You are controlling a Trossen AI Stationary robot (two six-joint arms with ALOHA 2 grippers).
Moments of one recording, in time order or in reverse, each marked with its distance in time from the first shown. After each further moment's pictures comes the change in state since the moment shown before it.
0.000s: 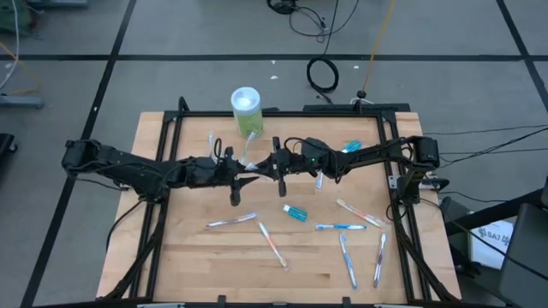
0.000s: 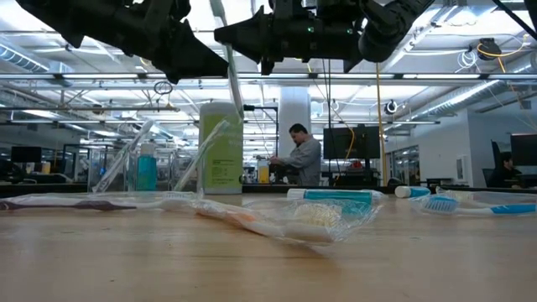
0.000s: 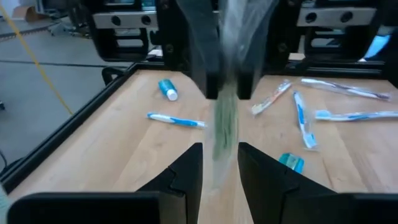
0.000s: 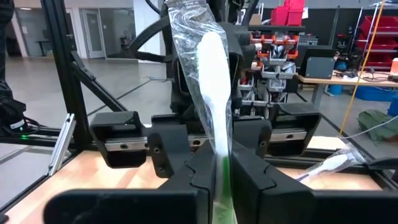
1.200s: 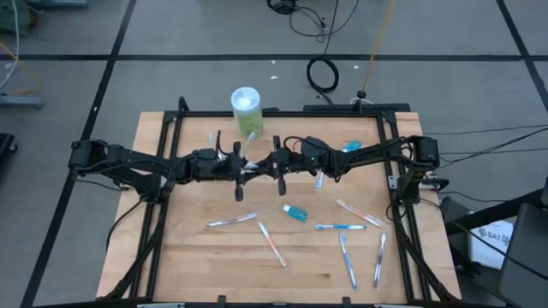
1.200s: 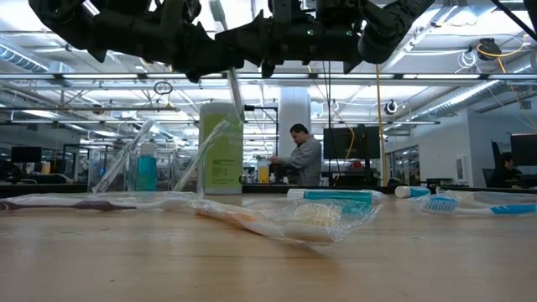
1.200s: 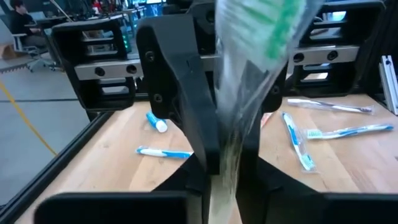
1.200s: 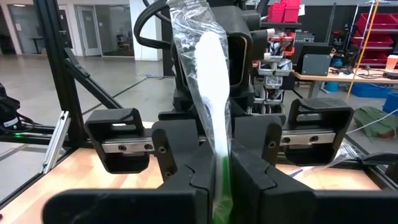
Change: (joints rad) left arm 0.098 0.091 0.002 0.206 0.189 0.103; right arm -0.008 0.001 0.000 -0.010 0.004 -0.002
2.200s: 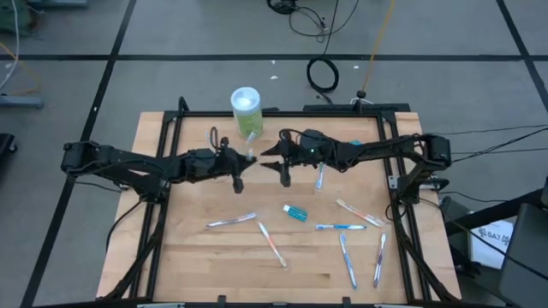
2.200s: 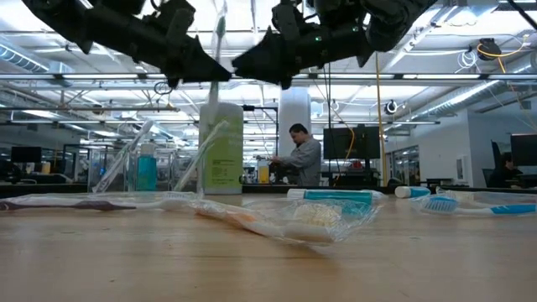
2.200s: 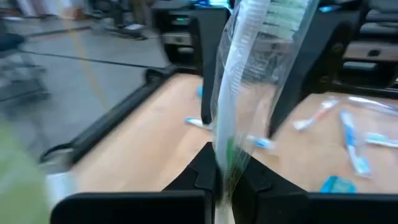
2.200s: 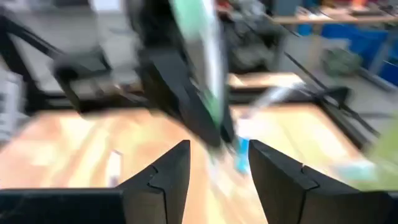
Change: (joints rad) left arm -0.013 -0.097 0.000 -0.181 -0.256 -0.126; right arm -0.051 -0.106 0.000 -0.347 0.097 -0.006
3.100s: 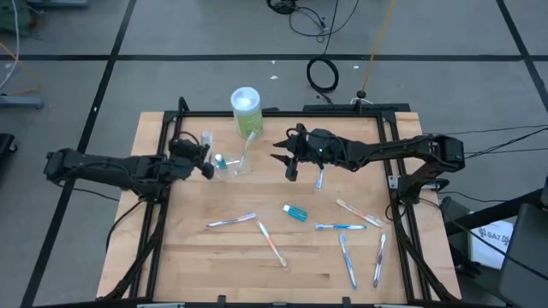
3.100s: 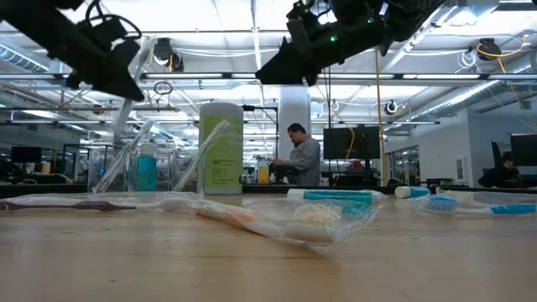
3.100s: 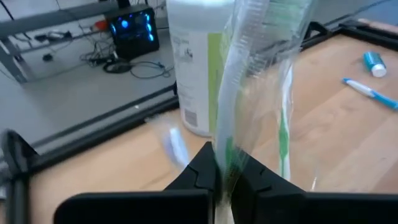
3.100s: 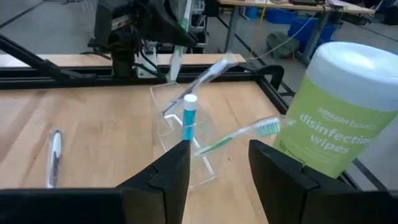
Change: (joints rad) left arm -0.084 -0.486 -0.082 -0.817 -0.584 -0.497; right arm -0.006 -0.120 -0.064 -0.124 0.214 -0.053
